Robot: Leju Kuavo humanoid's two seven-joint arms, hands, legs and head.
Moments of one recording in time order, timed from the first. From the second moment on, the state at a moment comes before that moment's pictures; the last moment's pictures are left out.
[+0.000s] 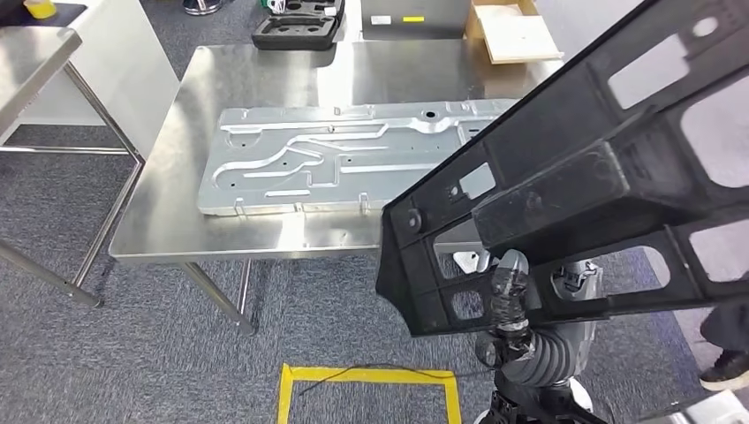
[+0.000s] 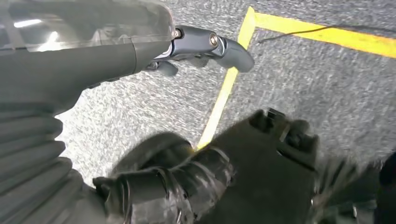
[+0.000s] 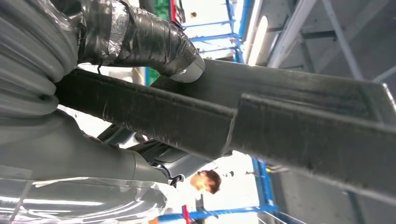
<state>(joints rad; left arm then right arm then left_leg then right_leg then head) -0.13 0.02 -1.07 -0.26 -0.01 0.32 -0.04 -0.15 -0.04 0.65 -1.90 0.04 -0.64 -0.40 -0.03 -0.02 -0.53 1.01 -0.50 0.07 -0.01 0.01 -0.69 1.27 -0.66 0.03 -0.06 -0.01</state>
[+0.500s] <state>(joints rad) -0.12 0.02 -1.07 -0.26 -0.01 0.30 -0.04 -0.15 -0.04 0.65 -1.88 0.00 -0.62 -0.43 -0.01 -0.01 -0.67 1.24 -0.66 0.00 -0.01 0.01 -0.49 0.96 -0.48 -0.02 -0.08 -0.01</state>
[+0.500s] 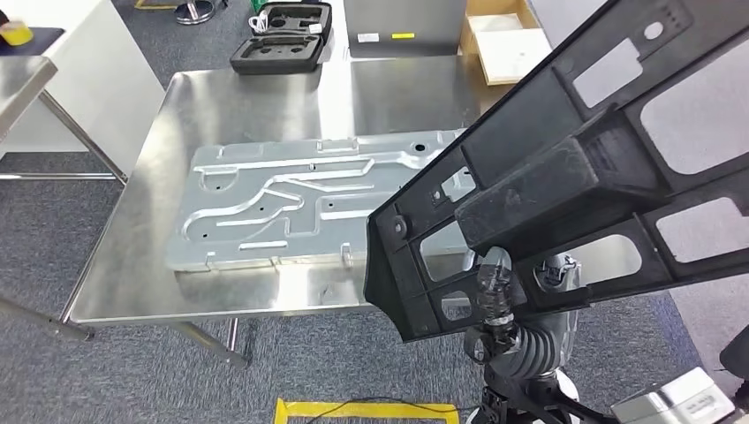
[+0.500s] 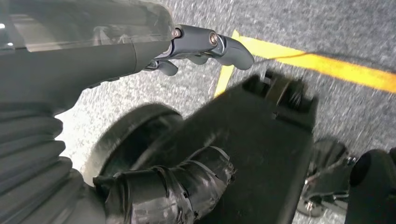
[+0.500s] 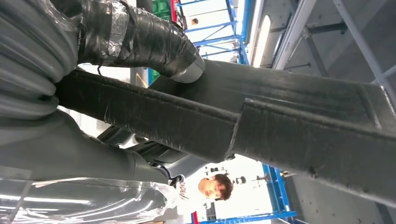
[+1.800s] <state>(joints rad) -0.37 -0.26 -1.07 -0.28 -0.02 0.27 0.27 -0.25 -0.06 0.55 -1.67 0.27 -0.59 -0.12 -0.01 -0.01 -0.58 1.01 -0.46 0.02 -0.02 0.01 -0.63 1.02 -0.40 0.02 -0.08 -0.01</state>
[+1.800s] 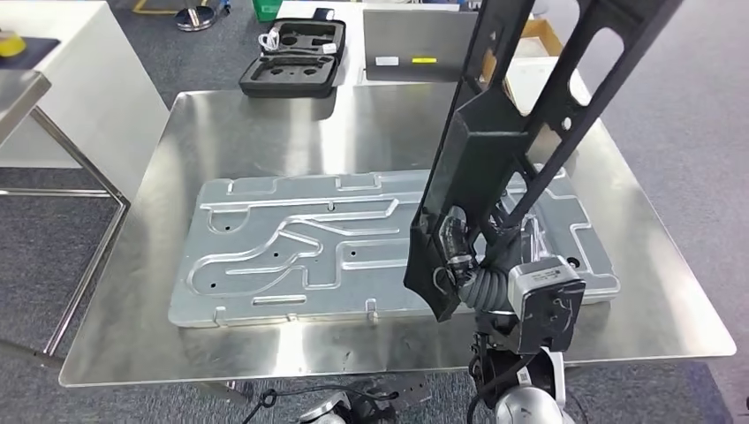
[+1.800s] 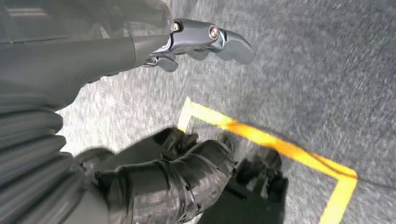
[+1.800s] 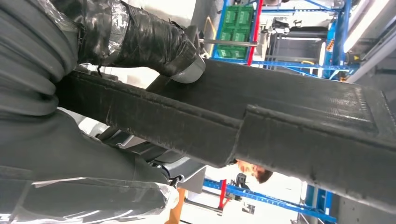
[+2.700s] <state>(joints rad) -0.38 -0.29 -1.07 -0.28 0.08 0.28 0.34 -0.40 -0.14 0.53 -1.53 0.40 -0.48 0.09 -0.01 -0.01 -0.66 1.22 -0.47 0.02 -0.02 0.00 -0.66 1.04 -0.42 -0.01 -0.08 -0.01</state>
